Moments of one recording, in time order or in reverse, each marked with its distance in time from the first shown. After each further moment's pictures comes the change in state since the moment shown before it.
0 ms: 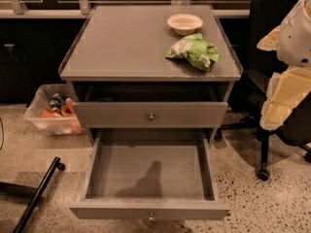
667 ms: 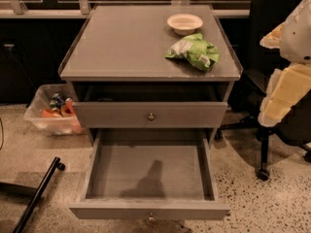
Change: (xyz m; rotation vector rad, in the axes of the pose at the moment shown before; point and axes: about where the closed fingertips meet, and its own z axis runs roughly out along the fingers) arm 0.000 -0.005 -0.003 0.017 -0.037 0.040
